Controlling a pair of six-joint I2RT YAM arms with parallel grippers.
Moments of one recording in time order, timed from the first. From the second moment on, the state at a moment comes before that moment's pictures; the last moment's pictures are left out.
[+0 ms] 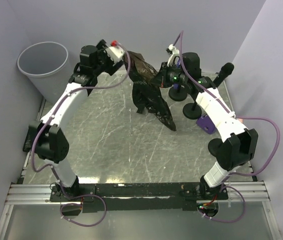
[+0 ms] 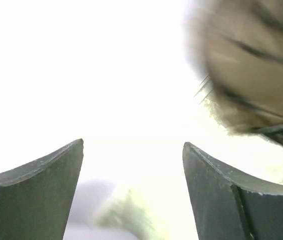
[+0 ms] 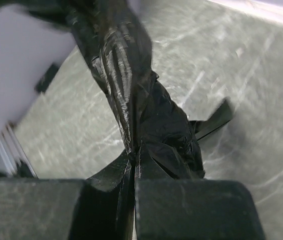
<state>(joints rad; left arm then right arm) -0.31 1.77 1.70 -0.07 0.20 0.73 0.34 1.62 1.64 -0.40 -0.55 0.23</state>
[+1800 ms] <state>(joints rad) -0.41 2.01 1.65 0.16 0.77 -0.85 0.29 1.69 1.44 -0.16 -0.59 0.66</state>
